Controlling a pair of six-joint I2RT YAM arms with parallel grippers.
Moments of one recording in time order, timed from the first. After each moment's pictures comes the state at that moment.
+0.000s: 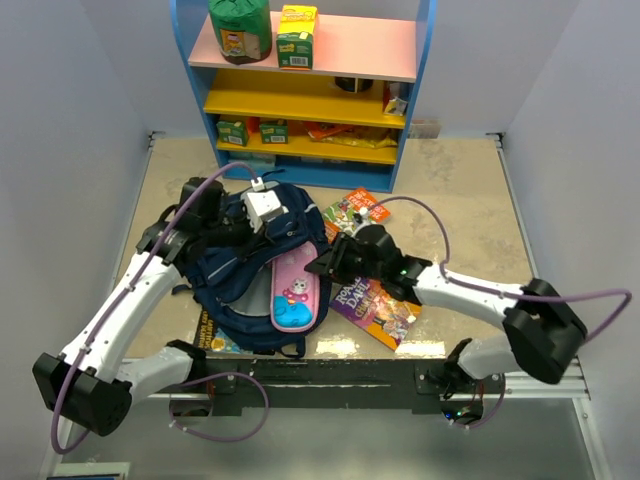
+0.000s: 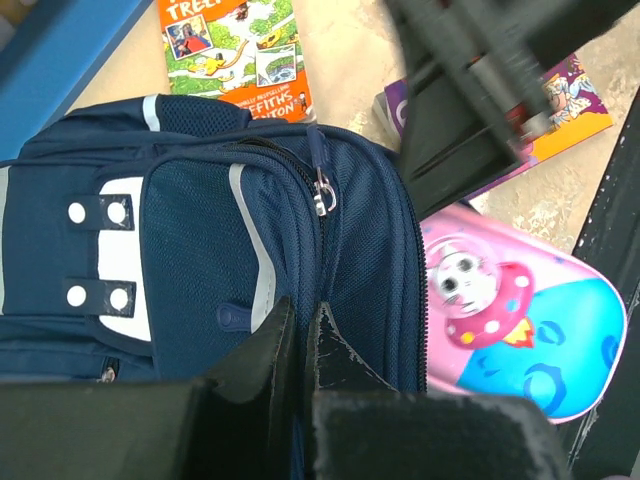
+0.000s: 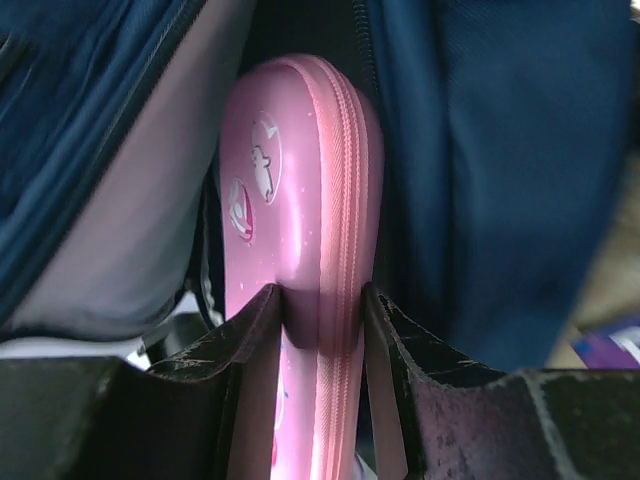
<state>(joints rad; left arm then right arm) -0.39 1.08 1.08 -0.68 0.57 0.44 0.81 1.33 0.69 0.13 -0.15 1.17</state>
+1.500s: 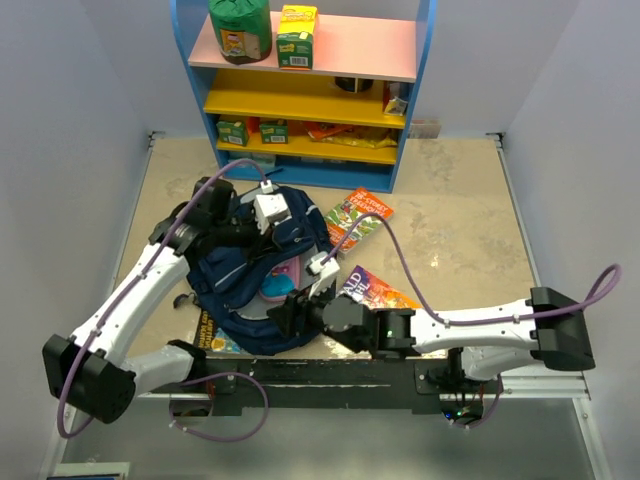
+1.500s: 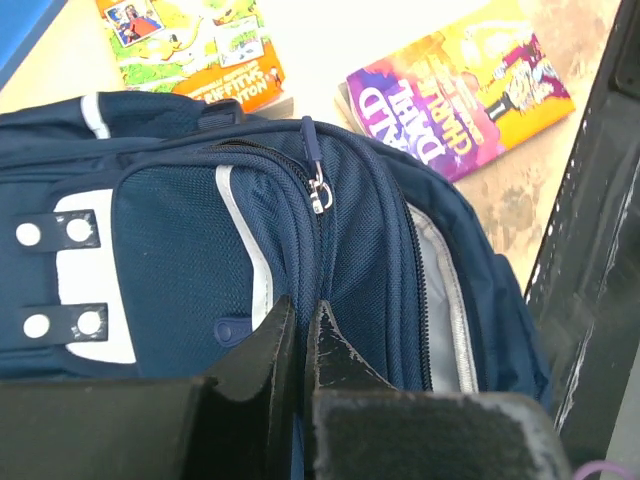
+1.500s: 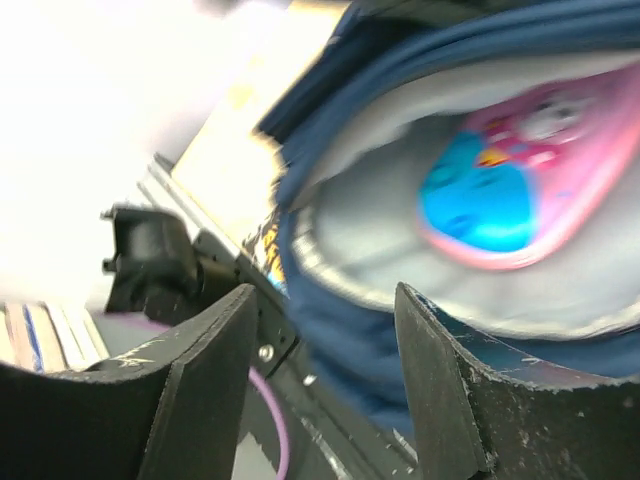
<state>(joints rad) -0.39 1.12 1.04 -0.67 0.64 0.46 1.41 1.27 0.75 0.25 0.49 0.71</state>
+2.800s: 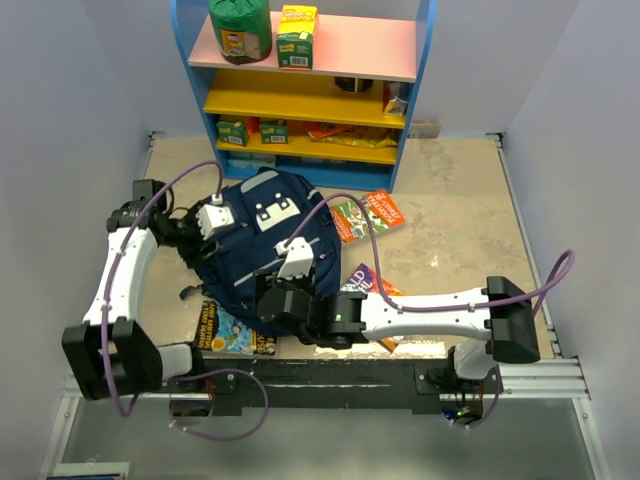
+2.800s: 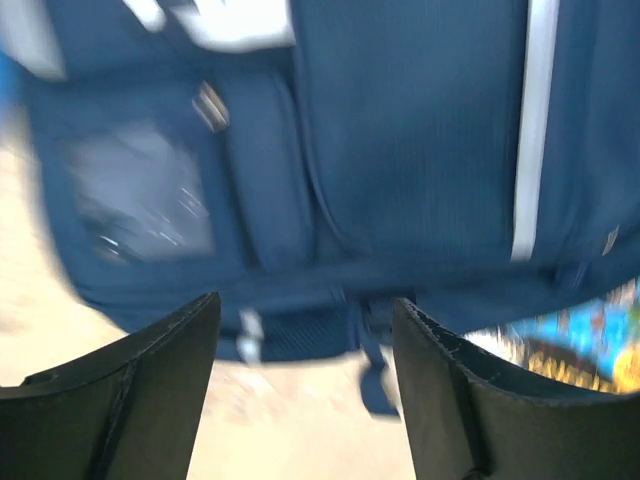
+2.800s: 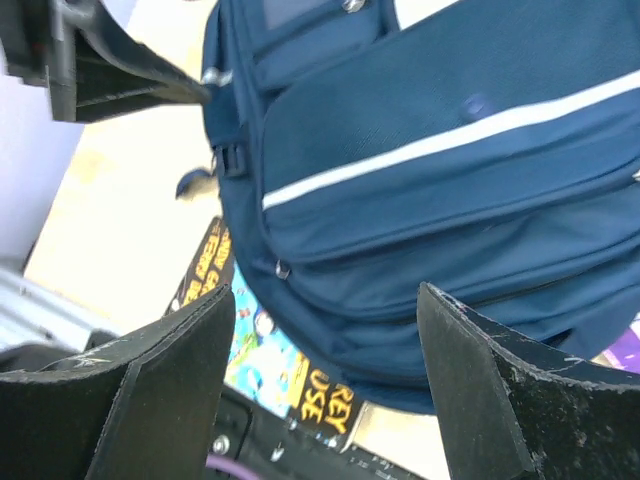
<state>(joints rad) 0.11 1.22 1.08 -0.96 0.62 1.17 1.46 1.60 1.27 -0.33 0.84 0.89</state>
